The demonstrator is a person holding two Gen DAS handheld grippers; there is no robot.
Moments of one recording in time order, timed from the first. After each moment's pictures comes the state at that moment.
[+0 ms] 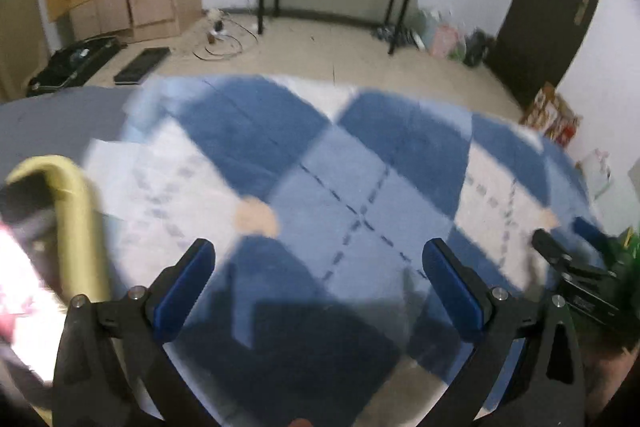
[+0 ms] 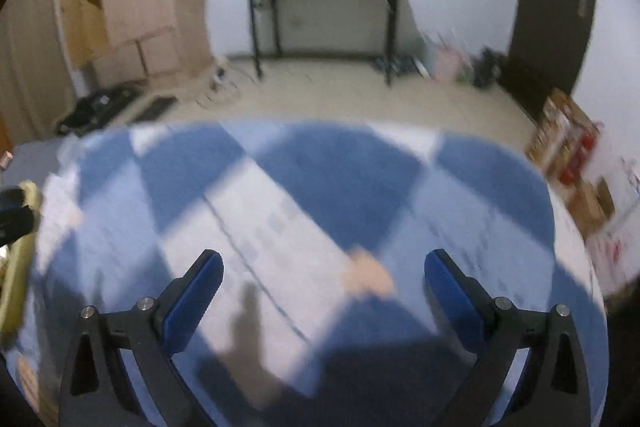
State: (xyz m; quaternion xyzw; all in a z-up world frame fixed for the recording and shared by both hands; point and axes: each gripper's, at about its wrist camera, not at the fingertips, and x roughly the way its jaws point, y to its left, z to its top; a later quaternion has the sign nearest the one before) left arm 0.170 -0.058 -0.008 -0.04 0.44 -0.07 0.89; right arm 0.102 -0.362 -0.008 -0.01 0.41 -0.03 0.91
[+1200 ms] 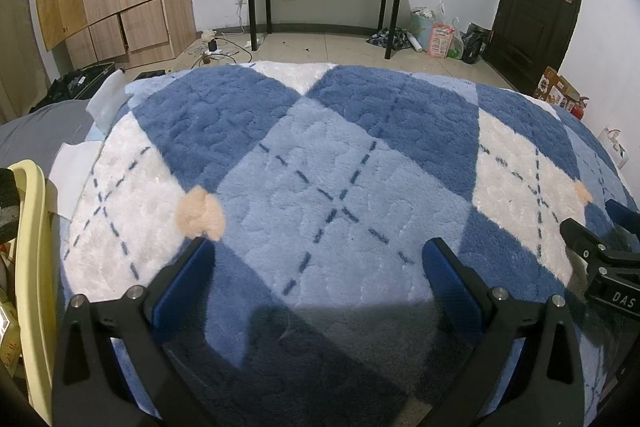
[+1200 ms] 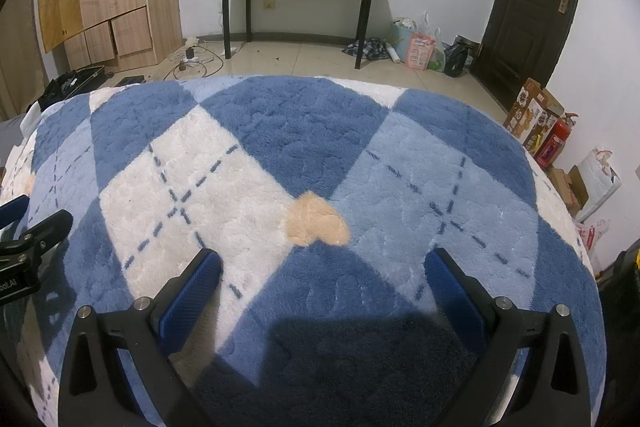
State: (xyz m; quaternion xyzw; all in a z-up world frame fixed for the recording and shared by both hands) left arm 0.171 -0.080 -0.043 0.00 0.41 -0.06 0.91; right arm 0.106 -0.357 -0.023 -0.04 0.42 -0.07 0.91
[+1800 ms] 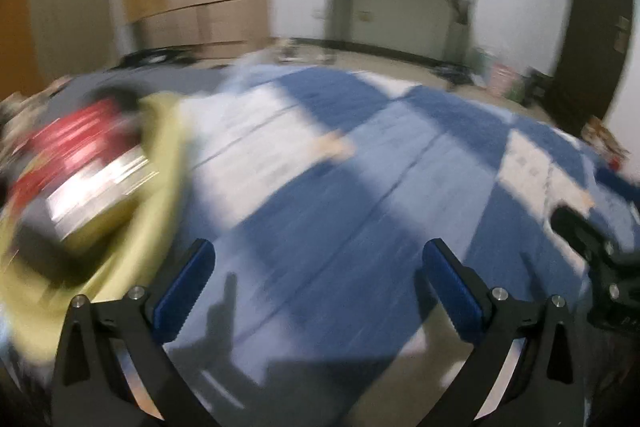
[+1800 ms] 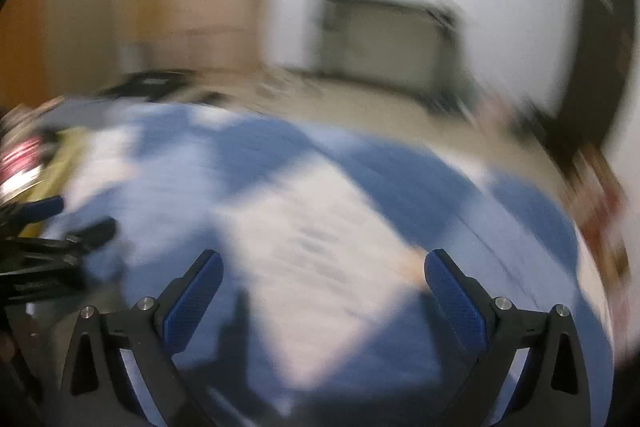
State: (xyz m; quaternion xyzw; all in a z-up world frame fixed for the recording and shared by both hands) left arm 0.062 -0.037 -0.020 -0.05 0.37 0.09 0.92; right arm 0.073 -0.281 0.012 -0.12 0.30 0.18 0.93
